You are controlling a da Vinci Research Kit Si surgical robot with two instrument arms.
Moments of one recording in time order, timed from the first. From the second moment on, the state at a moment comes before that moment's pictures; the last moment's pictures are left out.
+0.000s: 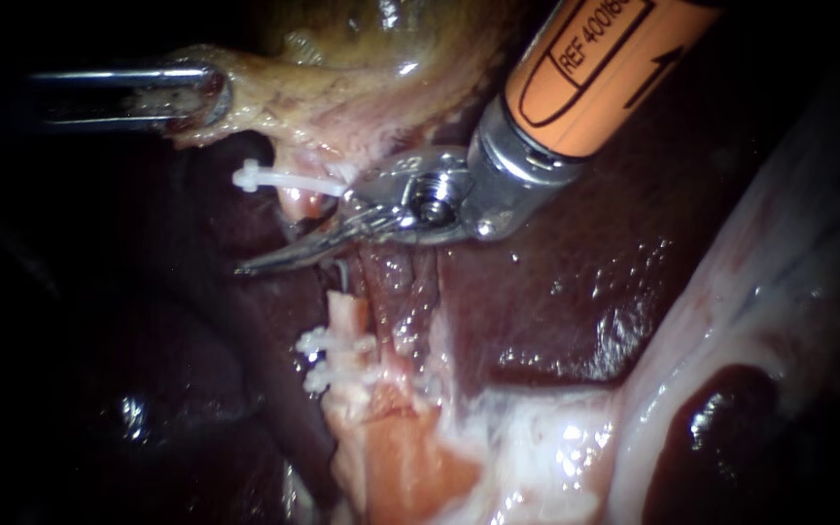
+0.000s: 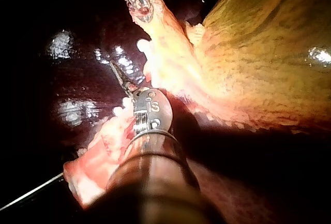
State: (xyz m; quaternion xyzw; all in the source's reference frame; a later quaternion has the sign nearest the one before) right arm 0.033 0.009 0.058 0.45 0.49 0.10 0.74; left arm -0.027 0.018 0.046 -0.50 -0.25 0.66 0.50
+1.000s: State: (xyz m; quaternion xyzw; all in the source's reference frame) right arm 0.018 0.006 0.052 0.19 0.45 0.15 0.86; left arm -0.027 0.018 0.047 -0.50 -0.25 0.66 0.50
